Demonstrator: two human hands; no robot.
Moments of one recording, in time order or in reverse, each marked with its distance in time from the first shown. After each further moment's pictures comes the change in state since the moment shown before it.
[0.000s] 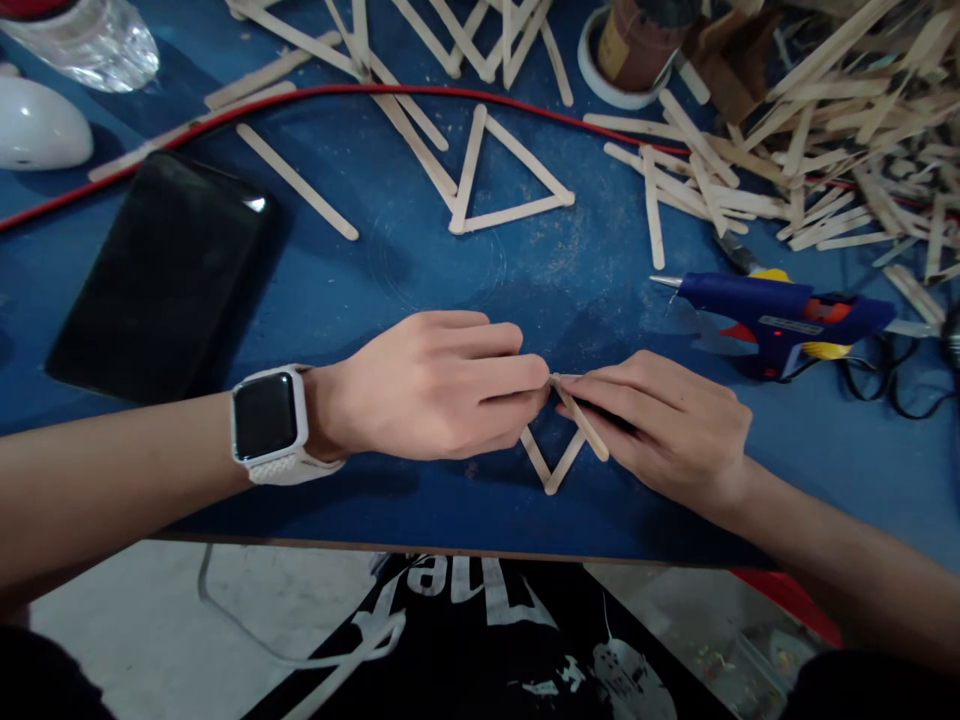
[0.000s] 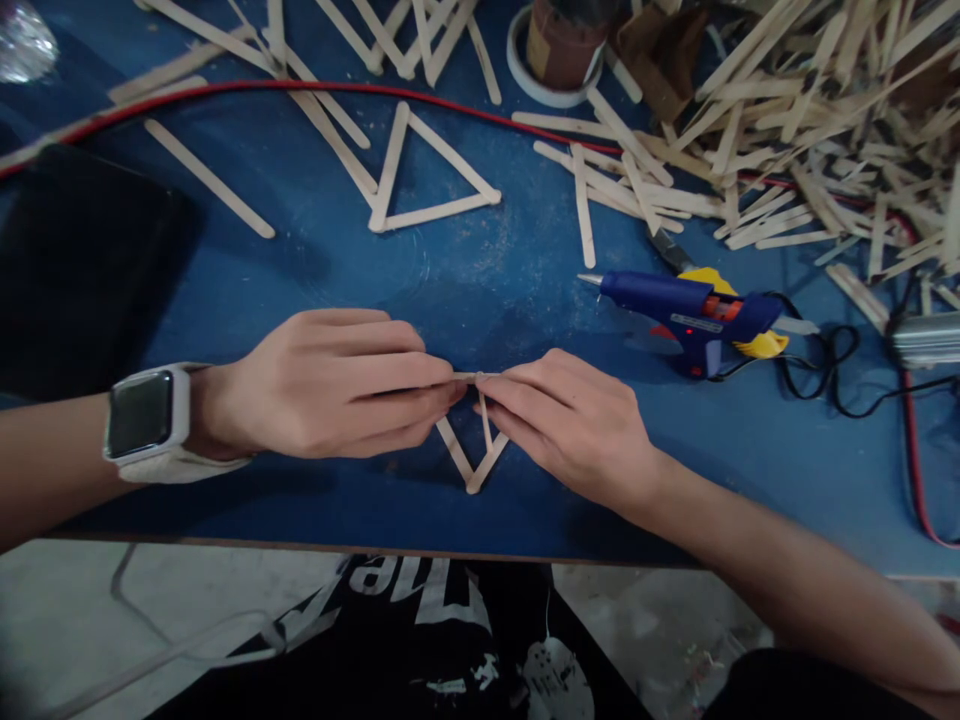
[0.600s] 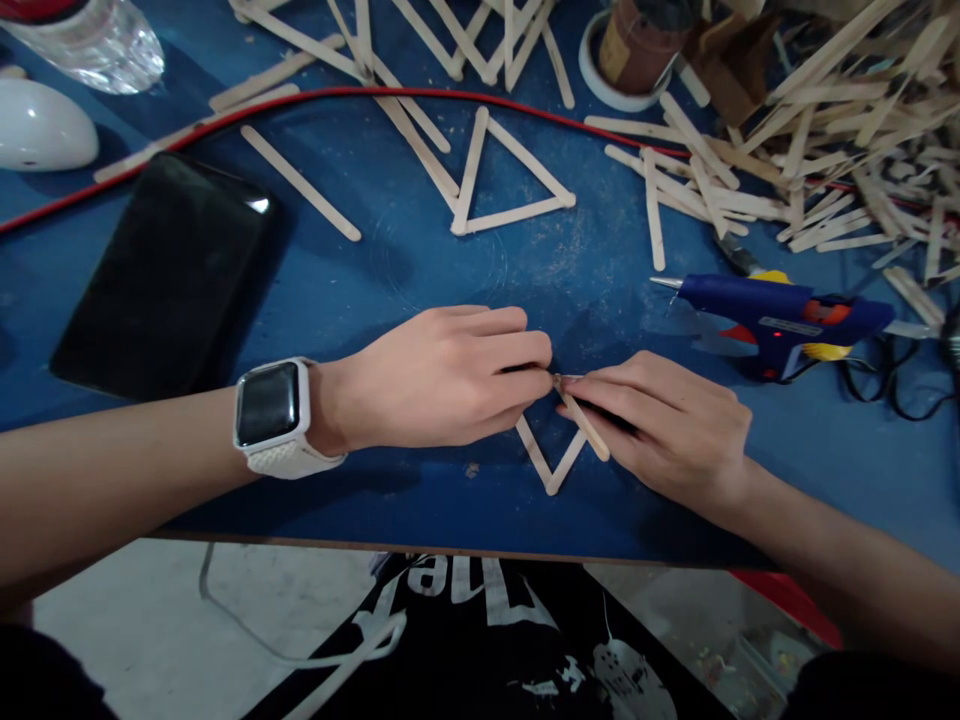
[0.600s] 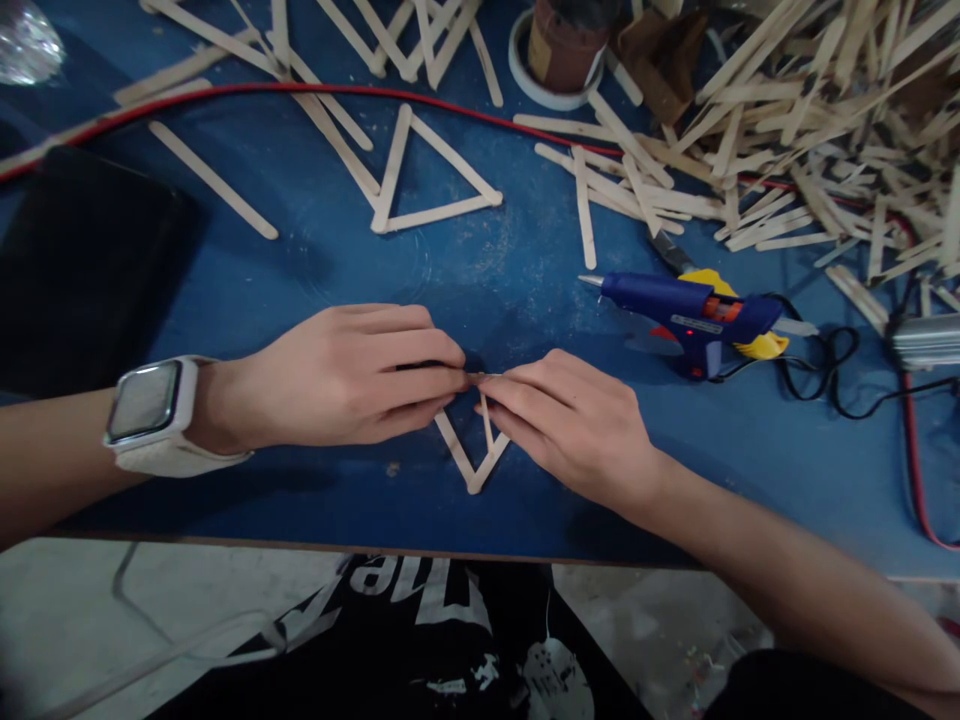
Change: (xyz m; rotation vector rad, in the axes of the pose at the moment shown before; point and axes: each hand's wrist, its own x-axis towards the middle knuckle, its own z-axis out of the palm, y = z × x) left_hand 0.002 -0.001 0.005 -0.115 -0.091 -0.117; right_hand -0.001 0.001 0.000 -0.018 -0.001 -0.018
